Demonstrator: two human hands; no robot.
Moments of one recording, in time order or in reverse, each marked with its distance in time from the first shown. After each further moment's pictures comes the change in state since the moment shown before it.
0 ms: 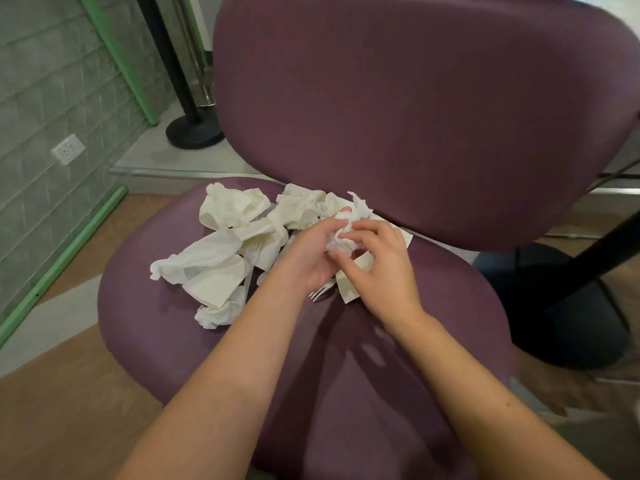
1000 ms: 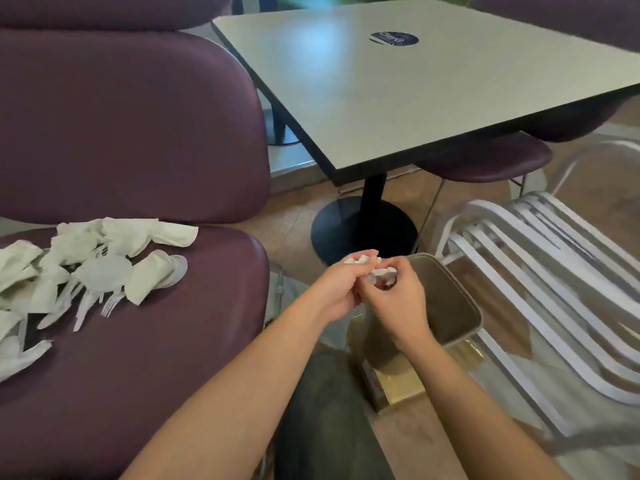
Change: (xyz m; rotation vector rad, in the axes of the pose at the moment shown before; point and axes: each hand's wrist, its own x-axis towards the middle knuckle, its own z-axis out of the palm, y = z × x) left_hand -0.060 -0.277 0.256 0.472 -0.349 -0.367; right_hand -0.225 0.097 -0.285 0.048 0.523 0.634
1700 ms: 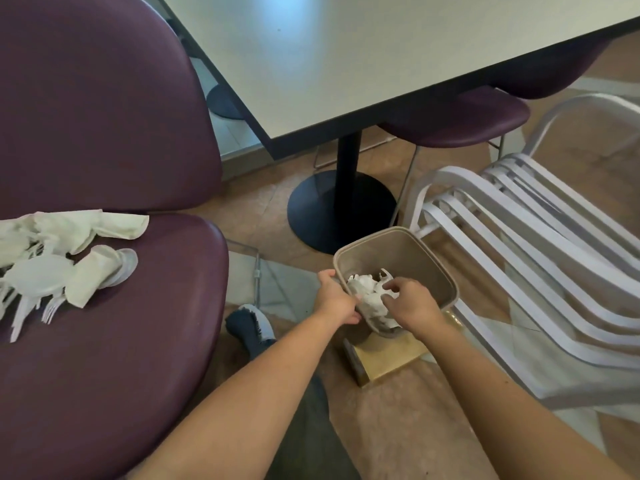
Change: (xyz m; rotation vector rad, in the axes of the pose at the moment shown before) left_hand 0.075 -0.097 0.009 0.515 0.372 -0.163; right_hand 0.037 0.113 -0.052 -0.607 -0.355 0.338
